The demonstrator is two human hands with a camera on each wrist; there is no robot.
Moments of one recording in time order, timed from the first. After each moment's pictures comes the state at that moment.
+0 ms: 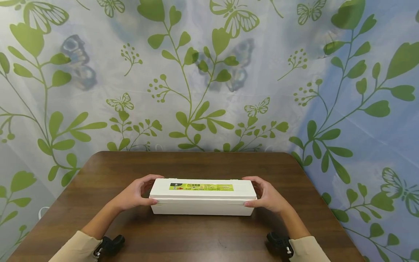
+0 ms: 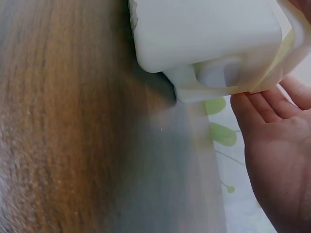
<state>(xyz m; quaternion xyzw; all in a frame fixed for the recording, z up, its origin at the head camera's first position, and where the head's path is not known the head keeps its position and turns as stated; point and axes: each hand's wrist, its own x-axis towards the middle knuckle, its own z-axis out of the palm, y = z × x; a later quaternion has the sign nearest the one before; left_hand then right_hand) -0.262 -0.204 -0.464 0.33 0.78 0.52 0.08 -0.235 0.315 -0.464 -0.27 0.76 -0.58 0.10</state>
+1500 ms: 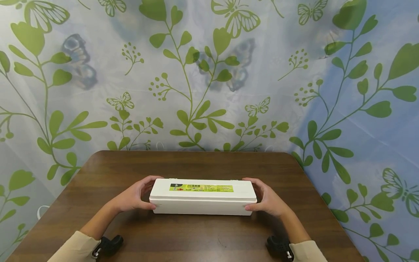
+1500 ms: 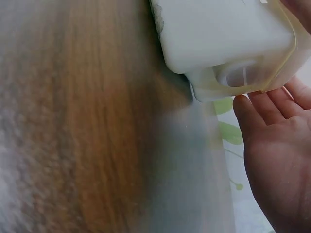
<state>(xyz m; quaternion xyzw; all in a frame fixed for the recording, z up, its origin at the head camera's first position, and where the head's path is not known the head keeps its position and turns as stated) -0.261 -0.209 -0.469 0.35 0.77 0.52 0.12 -0.230 0.316 -0.476 -0.27 0.75 -0.59 0.11</state>
